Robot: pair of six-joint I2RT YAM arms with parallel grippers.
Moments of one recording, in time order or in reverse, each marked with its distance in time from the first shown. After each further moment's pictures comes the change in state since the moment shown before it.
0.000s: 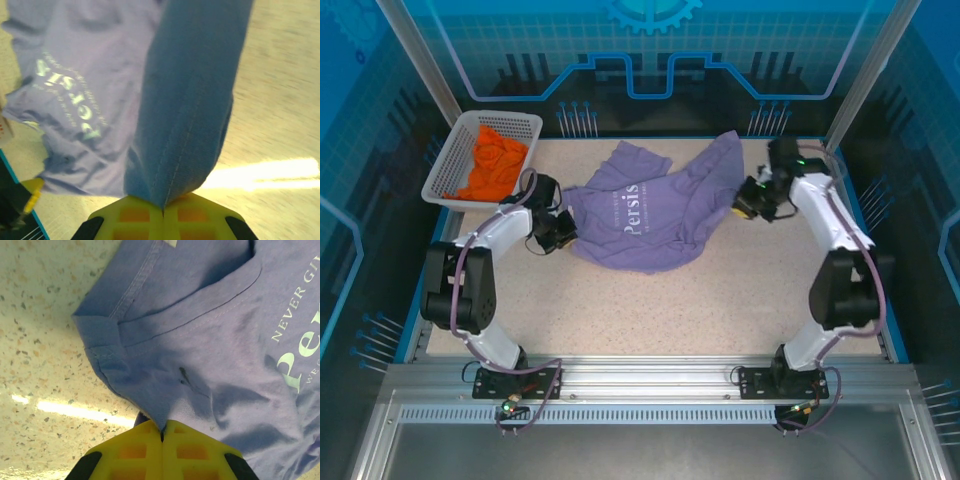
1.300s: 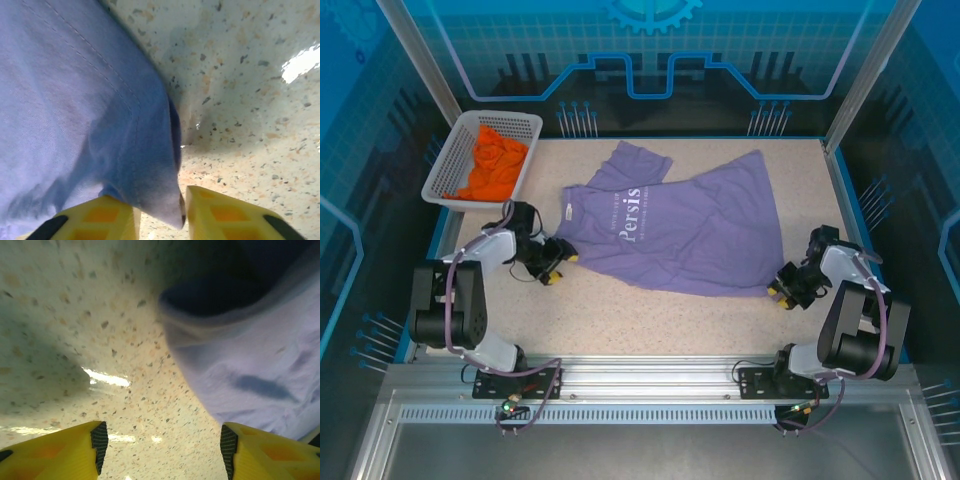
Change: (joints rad) left arm 0.120 -0.121 -0.291 0.048 0.275 -0.029; right arm -0.353 -0.255 -0.703 0.102 0.114 -0.050
